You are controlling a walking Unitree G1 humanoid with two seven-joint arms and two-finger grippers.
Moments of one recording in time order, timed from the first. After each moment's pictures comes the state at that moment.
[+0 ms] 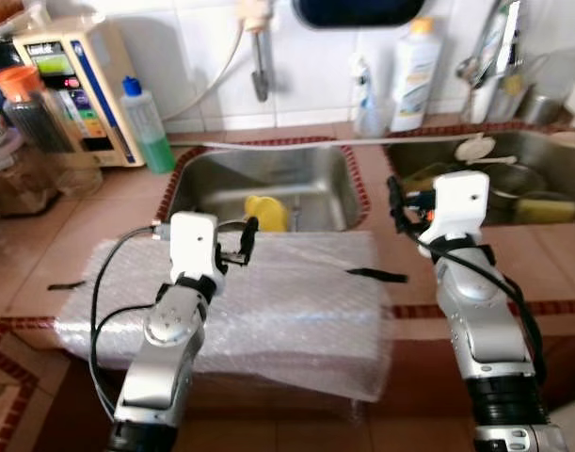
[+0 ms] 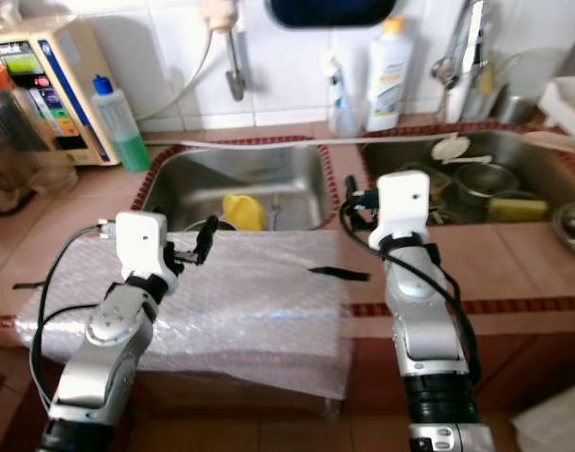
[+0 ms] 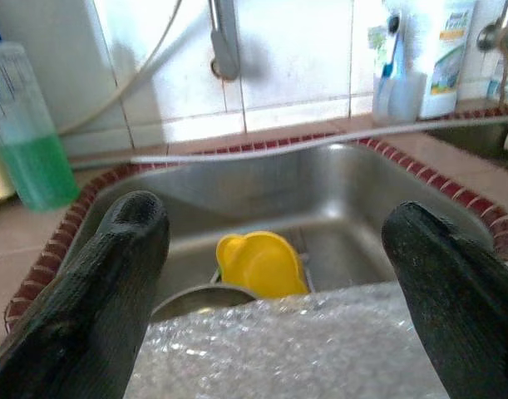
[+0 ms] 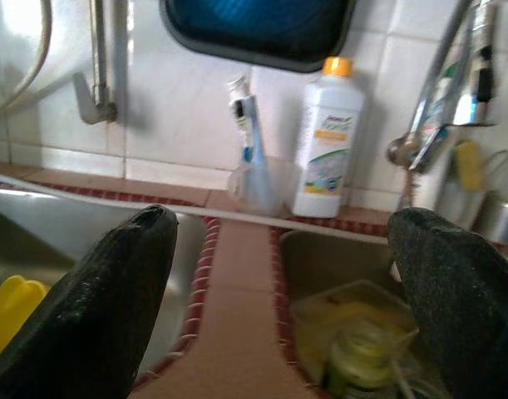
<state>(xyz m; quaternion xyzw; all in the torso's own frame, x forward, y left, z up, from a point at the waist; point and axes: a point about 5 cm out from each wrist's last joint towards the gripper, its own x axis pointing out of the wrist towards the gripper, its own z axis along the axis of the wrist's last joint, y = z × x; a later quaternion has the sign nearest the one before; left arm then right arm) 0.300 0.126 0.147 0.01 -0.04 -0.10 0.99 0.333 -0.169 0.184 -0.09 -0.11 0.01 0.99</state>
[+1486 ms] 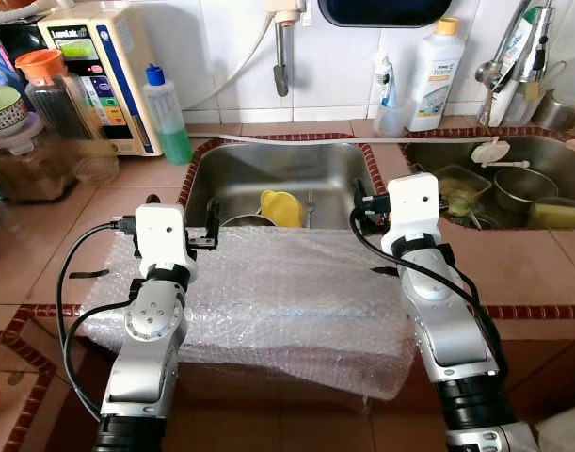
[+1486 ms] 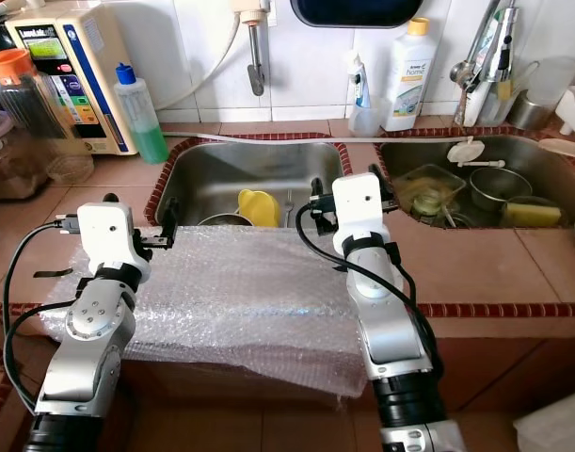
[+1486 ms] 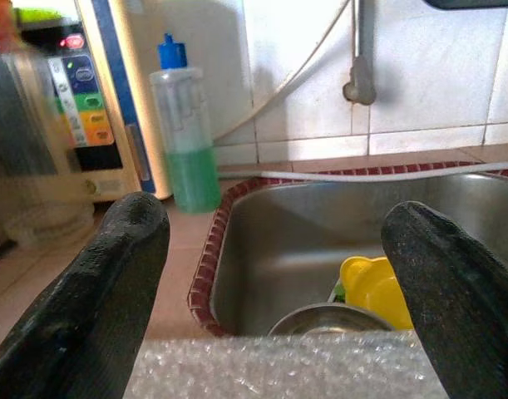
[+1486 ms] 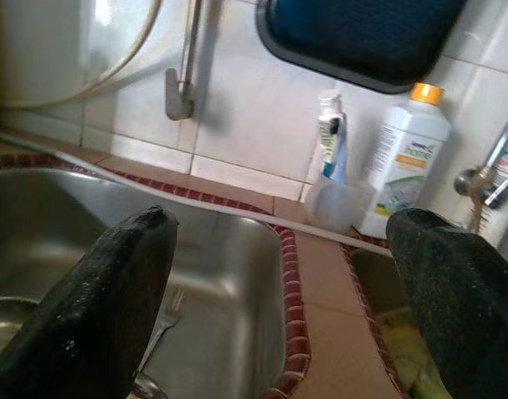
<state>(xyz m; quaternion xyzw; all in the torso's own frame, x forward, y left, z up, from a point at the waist) 0.303 0.151 0.157 0.03 -0.08 0.01 1.00 0.333 -0.129 0.184 -0.14 -0.11 0.03 0.98</state>
